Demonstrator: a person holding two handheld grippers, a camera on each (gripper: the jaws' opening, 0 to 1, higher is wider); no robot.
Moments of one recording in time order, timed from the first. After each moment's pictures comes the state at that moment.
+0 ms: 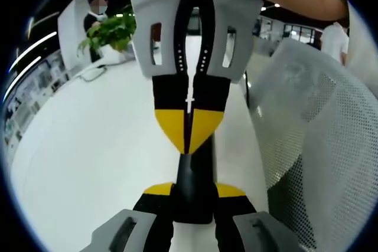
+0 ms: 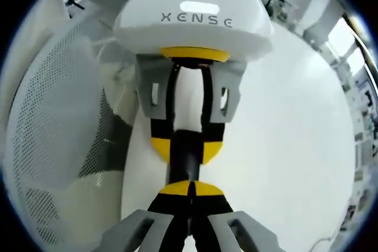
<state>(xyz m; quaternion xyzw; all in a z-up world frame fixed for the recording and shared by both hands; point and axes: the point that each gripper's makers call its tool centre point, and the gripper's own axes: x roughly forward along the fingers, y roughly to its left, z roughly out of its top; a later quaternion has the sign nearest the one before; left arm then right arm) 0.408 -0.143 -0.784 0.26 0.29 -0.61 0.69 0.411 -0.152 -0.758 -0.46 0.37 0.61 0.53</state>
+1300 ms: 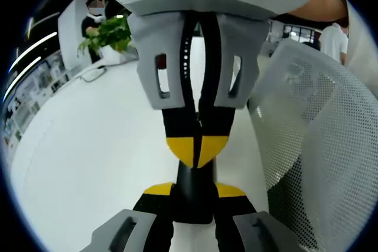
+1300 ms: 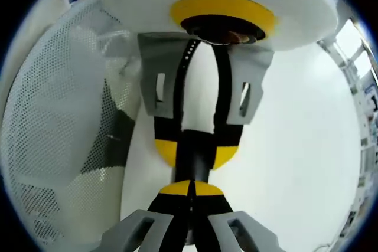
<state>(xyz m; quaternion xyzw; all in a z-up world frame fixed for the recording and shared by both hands) 0.404 -0.145 -0.784 0.25 0.29 -0.61 0.69 0.400 -0.148 -0.780 -0.47 0.38 0.62 0.50</state>
